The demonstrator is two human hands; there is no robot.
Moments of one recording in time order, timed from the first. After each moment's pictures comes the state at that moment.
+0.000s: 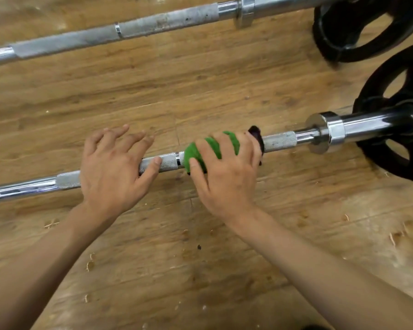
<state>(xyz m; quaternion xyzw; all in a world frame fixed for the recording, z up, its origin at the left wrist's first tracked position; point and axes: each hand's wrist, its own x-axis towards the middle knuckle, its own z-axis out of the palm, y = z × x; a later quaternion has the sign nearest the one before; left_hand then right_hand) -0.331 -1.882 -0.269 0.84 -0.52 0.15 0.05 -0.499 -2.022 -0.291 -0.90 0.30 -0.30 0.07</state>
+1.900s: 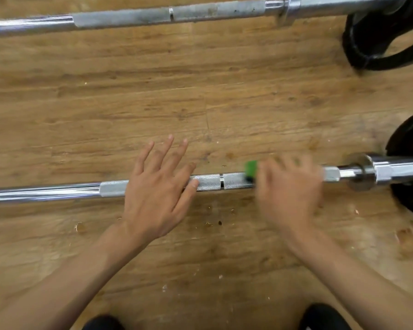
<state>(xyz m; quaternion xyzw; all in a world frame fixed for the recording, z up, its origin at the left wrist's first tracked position) -0.404 -1.818 -0.260 0.84 -0.54 0.06 0.05 -0.564 -1.998 -0.261 -0.91 0.36 -0.21 0.00</state>
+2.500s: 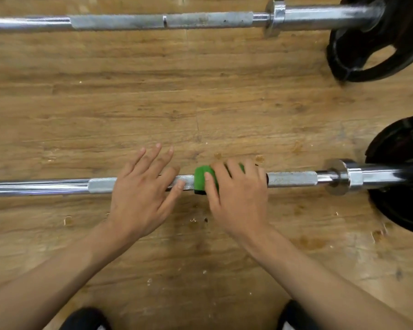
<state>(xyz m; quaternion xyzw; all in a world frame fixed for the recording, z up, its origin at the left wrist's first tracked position) -0.413 -1.811 -0.269 0.84 -0.53 0.09 0.09 -0.554 -1.966 -0.264 -0.95 0.23 -0.19 0.04</state>
